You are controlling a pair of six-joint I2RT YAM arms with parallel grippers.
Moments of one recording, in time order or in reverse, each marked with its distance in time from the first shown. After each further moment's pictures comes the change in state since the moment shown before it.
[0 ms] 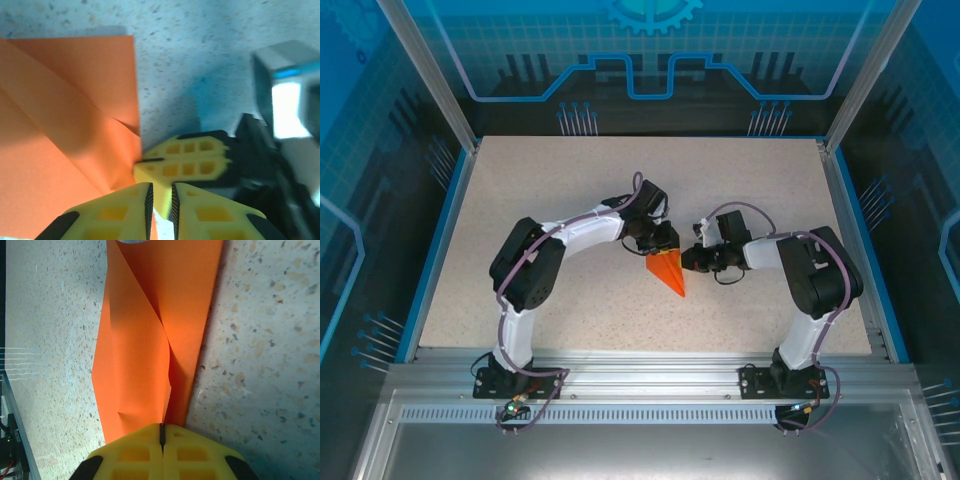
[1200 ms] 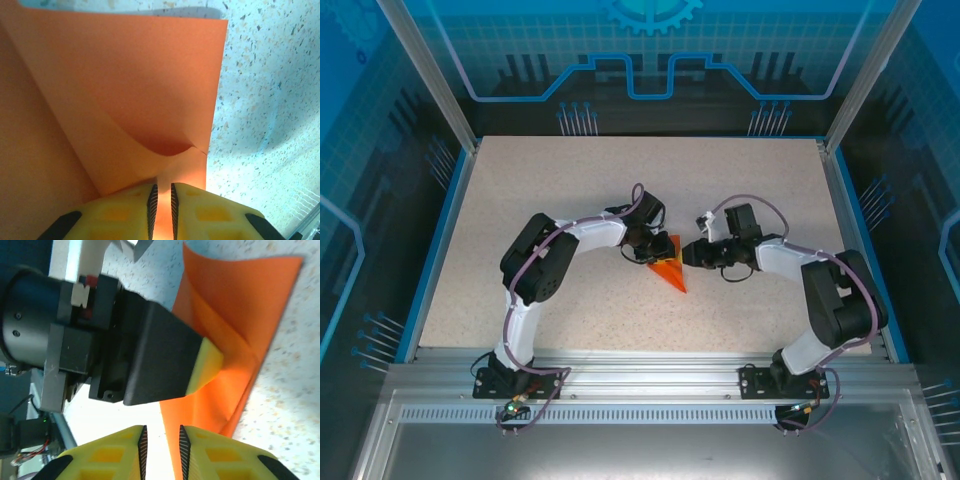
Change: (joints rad) left arm 0.013 0.080 -0.061 0.086 0.023 -0.004; right arm 0.002 -0.212 -0.008 -0.162 -0.094 -0.013
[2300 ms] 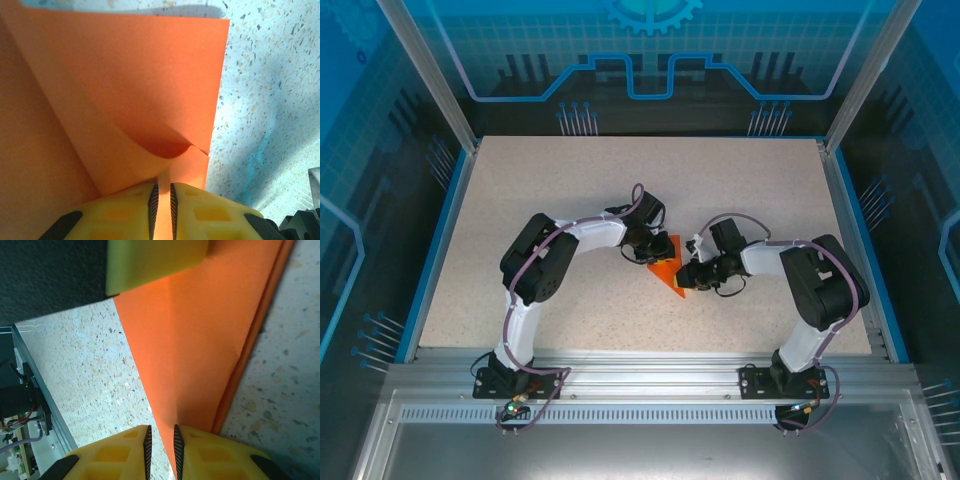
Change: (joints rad) left arm 0.000 -0.001 -0.002 0.001 -0.001 0.000; right arm 0.064 0.130 -0.022 -0.081 0.020 -0.039
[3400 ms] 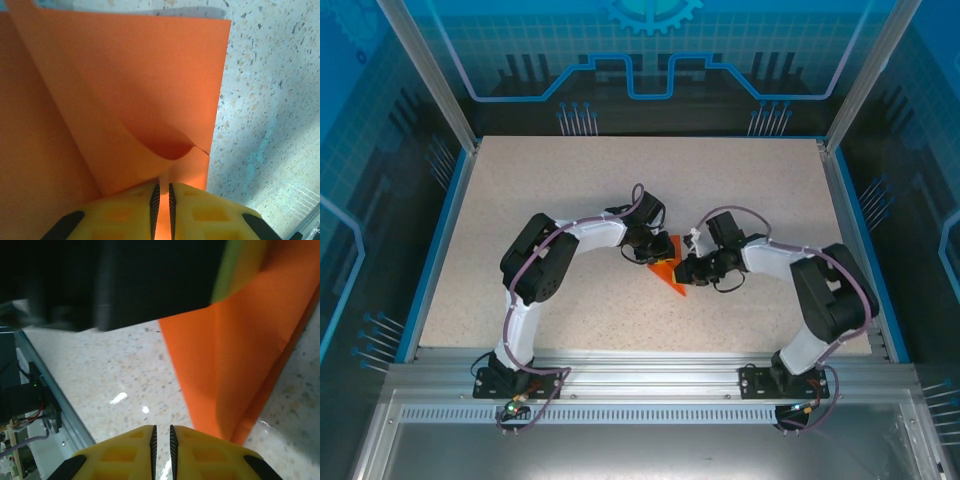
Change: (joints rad) left arm 0.000 0.000 0.000 -0.001 0.000 0.000; right arm 0.053 -0.037 0.066 -0.093 0.056 0.043
